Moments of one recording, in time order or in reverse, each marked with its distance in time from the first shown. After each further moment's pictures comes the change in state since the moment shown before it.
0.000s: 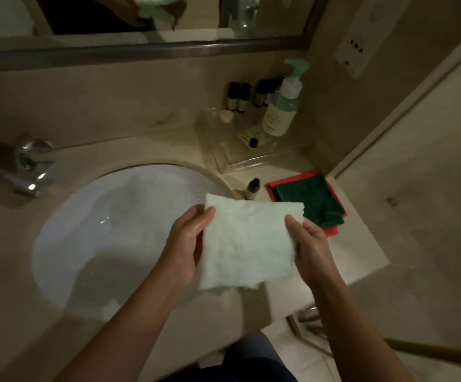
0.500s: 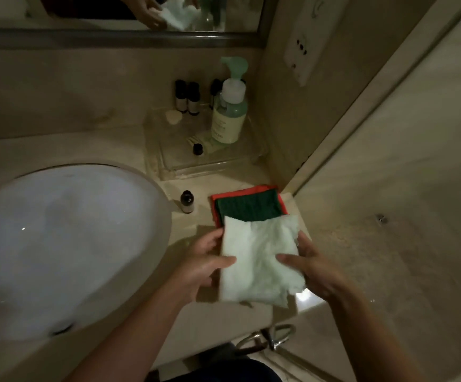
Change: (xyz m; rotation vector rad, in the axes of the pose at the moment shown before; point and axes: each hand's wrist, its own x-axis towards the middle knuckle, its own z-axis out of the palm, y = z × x) left_hand 0.070 -0.095 0.137 0.328 0.033 -0.234; right_hand 0.075 -0.044 -0.176 -0.170 -0.304 0.338
